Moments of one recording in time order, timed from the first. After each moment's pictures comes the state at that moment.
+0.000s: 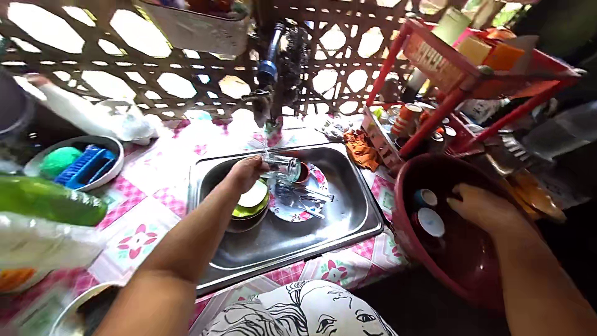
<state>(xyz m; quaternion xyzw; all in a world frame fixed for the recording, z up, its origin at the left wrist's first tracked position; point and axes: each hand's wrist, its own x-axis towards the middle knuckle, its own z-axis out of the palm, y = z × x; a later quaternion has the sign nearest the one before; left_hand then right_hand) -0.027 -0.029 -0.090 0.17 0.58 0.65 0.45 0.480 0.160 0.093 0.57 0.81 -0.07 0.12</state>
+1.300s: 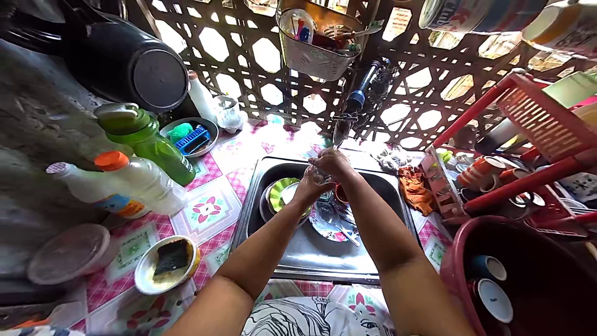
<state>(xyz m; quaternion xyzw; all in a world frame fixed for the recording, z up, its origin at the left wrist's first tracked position) 0.025 -0.048 -0.071 0.24 0.71 0.59 0.29 0.039 0.079 0.023 0.21 0.95 -0.20 0.10</state>
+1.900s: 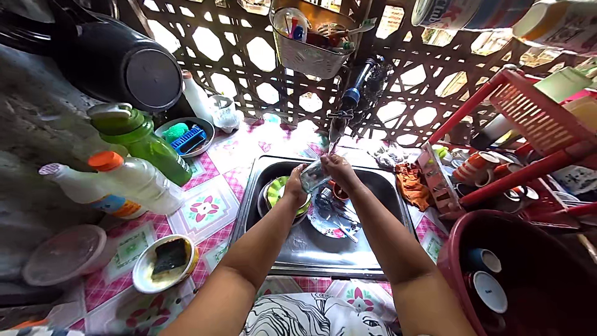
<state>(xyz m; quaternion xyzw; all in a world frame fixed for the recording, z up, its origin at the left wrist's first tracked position) 0.007 -0.042 -0.106 0.00 0.44 0.82 0.36 0.093 0.081 -0.012 0.20 0.87 -0.44 -0.08</state>
